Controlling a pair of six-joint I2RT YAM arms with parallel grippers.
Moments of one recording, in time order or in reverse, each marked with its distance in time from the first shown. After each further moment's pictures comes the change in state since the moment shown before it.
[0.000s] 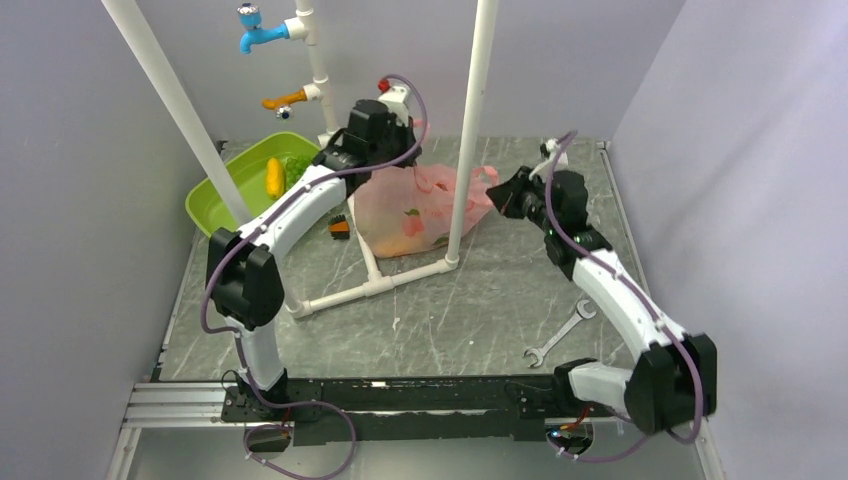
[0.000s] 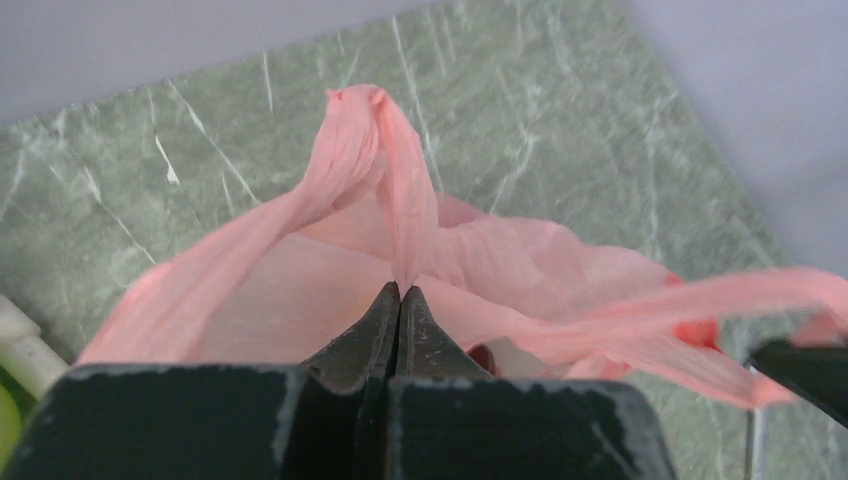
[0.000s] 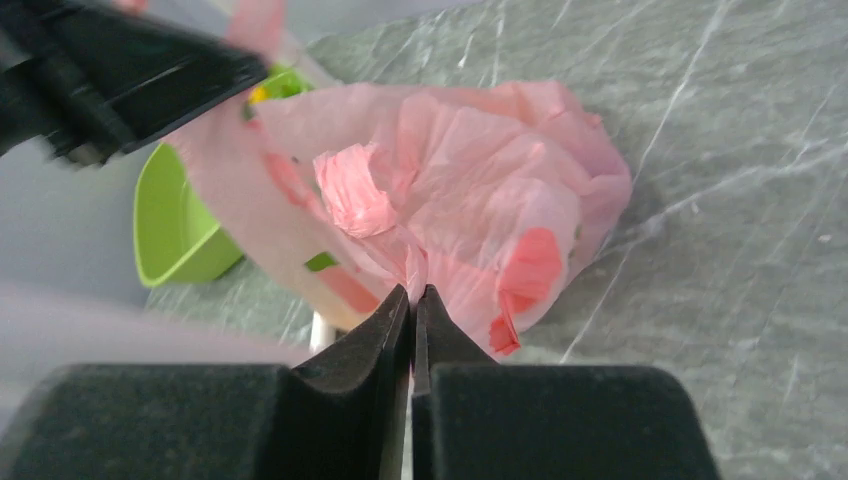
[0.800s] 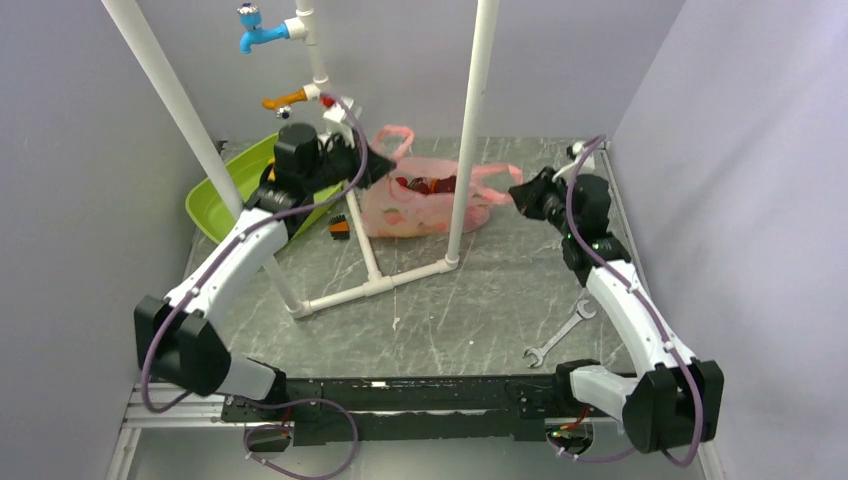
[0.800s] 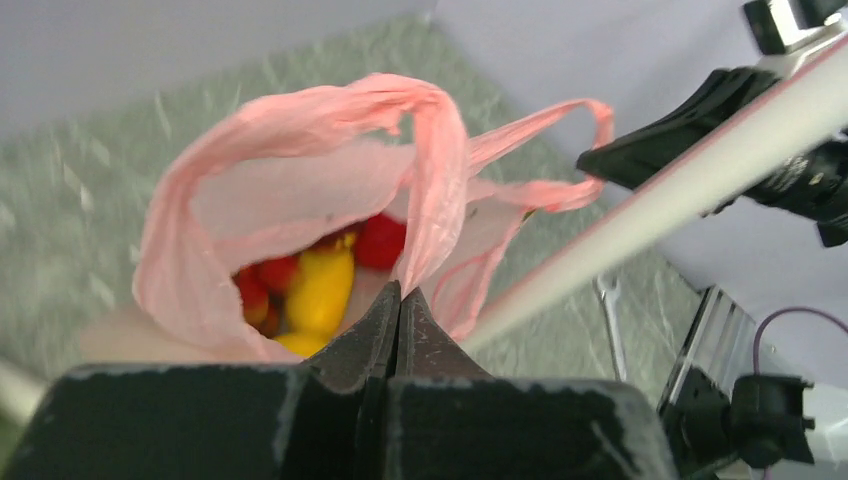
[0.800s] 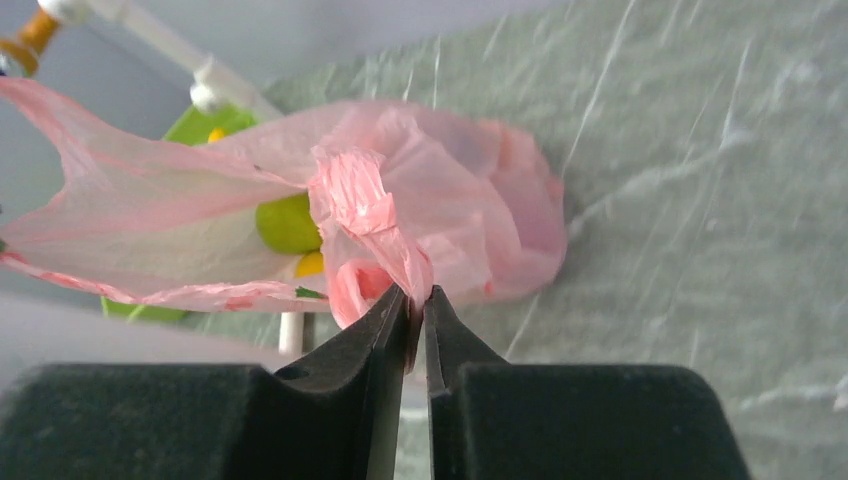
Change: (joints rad) left arm 0.157 -0.386 -0.336 0.245 0.441 -0.068; right arm -0.111 0.001 0.108 -0.103 0.042 -0.033
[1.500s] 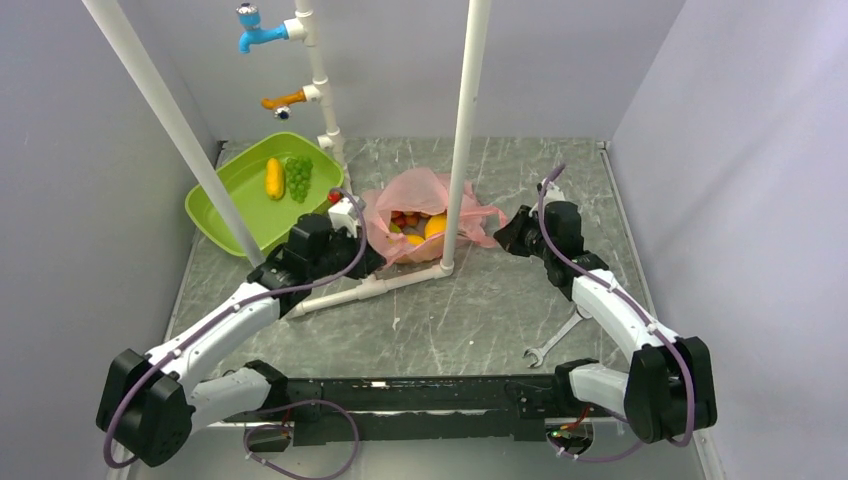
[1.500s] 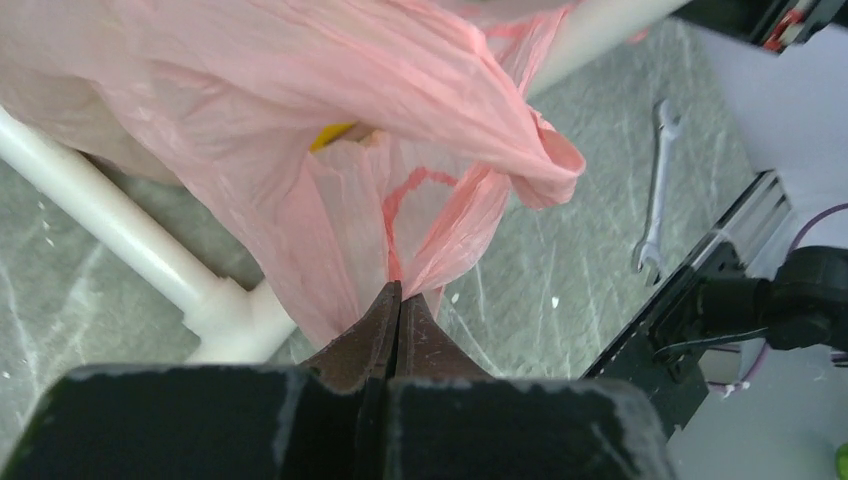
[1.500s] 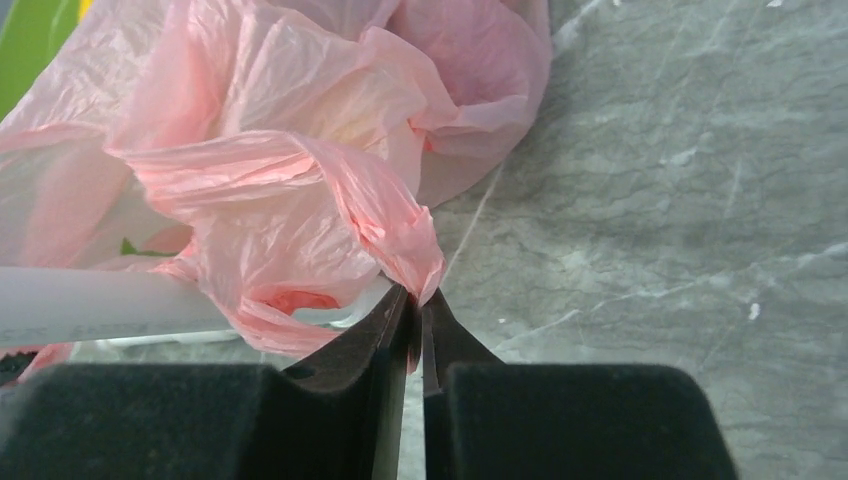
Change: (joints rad) left arm -0.126 -0.413 -0.692 -0.077 -0.215 -0.112; right arm 0.059 0.009 -0.276 0.004 -0.050 0.007
